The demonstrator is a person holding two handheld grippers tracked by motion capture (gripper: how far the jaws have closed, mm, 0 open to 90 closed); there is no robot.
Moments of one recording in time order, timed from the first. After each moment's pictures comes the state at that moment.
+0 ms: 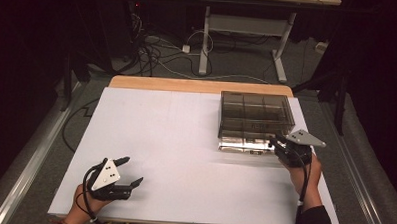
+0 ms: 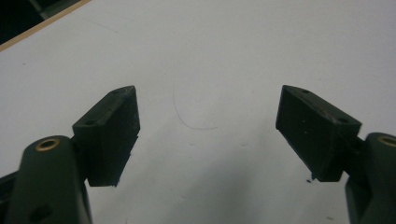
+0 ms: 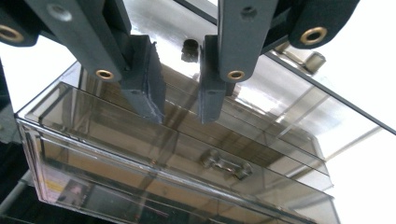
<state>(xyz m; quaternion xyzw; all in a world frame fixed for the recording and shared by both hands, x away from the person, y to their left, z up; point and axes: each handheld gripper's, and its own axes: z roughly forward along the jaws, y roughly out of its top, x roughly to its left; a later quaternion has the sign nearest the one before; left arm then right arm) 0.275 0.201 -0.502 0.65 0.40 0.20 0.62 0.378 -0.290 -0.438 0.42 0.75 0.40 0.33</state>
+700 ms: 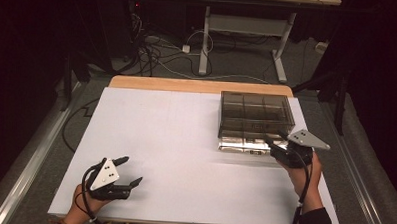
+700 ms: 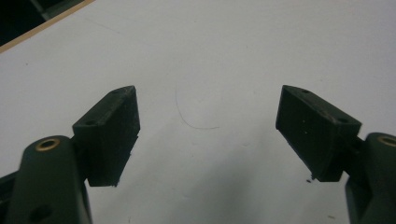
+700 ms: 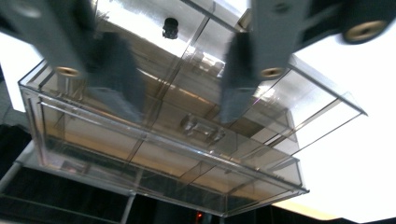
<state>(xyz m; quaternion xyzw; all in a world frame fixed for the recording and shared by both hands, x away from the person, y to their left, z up) 0.275 0.203 -0.501 0.64 0.40 0.20 0.62 0.367 -0.281 -0.424 0.40 0.73 0.44 0.34</state>
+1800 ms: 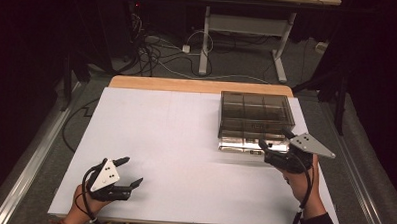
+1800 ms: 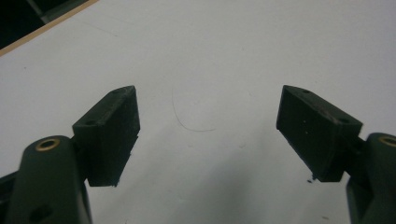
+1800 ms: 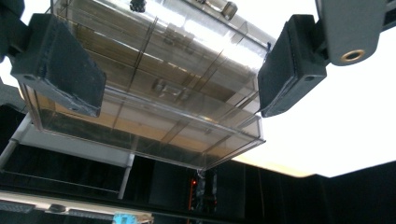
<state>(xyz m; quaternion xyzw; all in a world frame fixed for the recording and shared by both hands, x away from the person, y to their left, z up) 0.273 0.201 -0.500 0.65 0.40 0.20 0.62 0.342 -0.265 -0.408 0.39 0.70 0.49 0.34</state>
